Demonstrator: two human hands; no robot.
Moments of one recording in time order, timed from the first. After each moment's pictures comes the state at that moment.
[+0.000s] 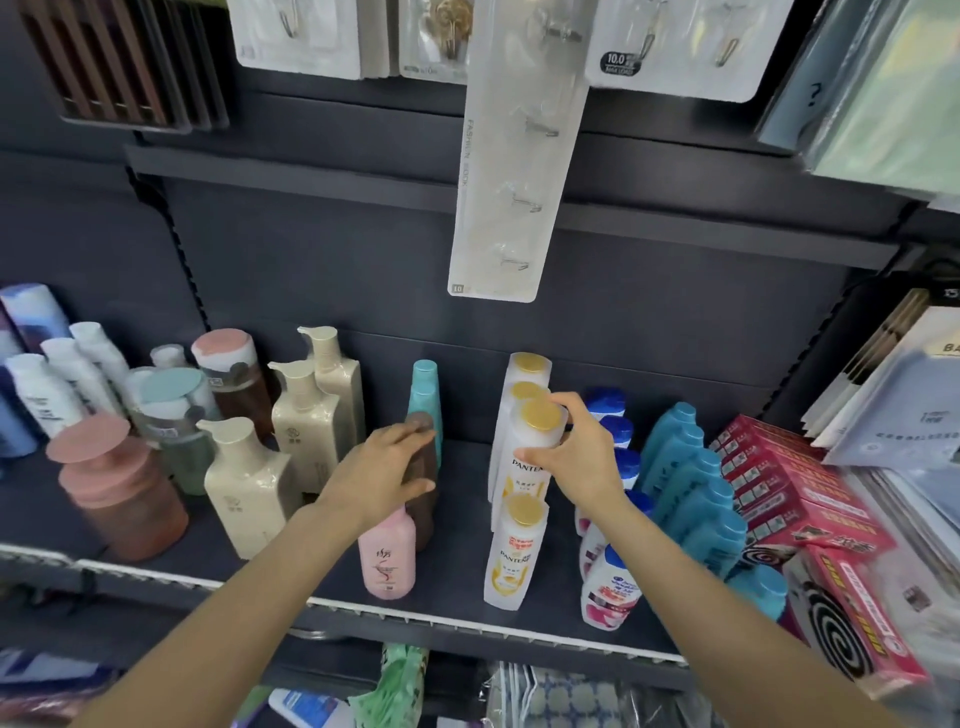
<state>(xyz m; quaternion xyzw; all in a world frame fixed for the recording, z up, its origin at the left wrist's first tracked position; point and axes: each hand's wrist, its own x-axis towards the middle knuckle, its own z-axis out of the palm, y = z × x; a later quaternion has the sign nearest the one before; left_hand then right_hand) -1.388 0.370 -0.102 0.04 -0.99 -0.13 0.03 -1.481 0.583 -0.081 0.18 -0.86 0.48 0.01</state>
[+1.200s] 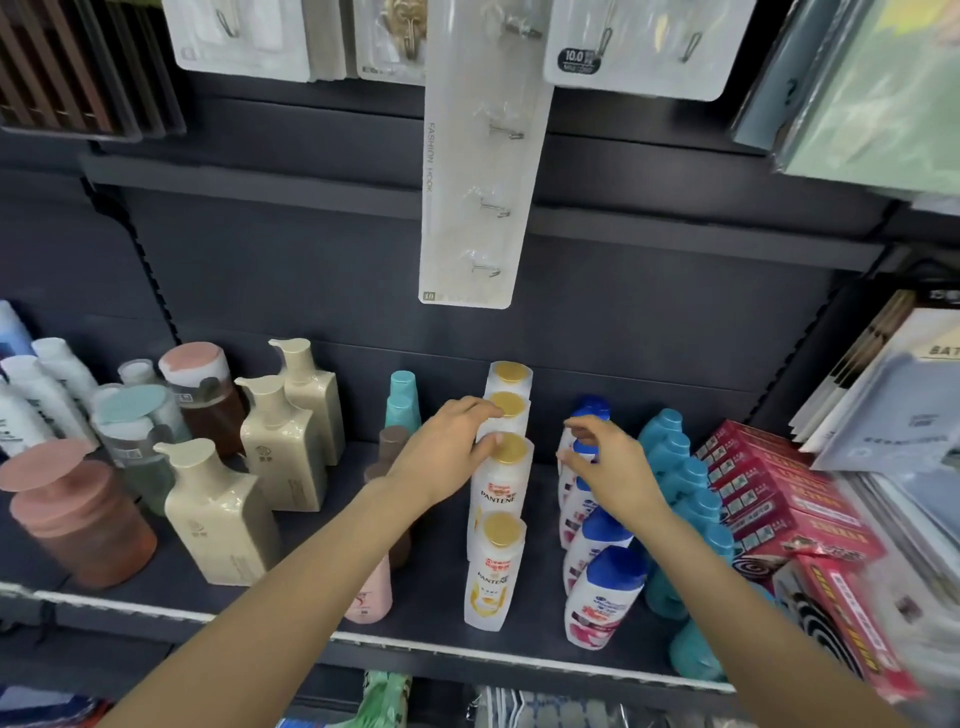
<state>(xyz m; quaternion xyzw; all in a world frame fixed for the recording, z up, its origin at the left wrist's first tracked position) -1.457 0.435 -0.077 -0.04 -0.96 -0.25 0.12 -1.515 0.636 -0.084 0.20 -0.92 0.35 0.00</state>
